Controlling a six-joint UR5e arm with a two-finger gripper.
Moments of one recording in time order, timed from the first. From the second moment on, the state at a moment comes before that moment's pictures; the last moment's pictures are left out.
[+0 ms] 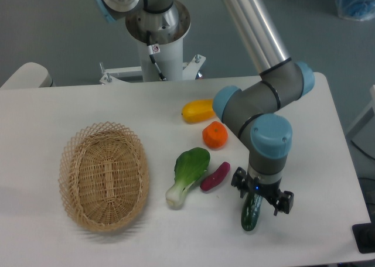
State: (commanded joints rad) arm 2.54 -2.26 -1.38 -0.88 1.56 1.04
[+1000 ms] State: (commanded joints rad) arm 2.51 -2.30 -1.39 -0.83 1.63 1.00
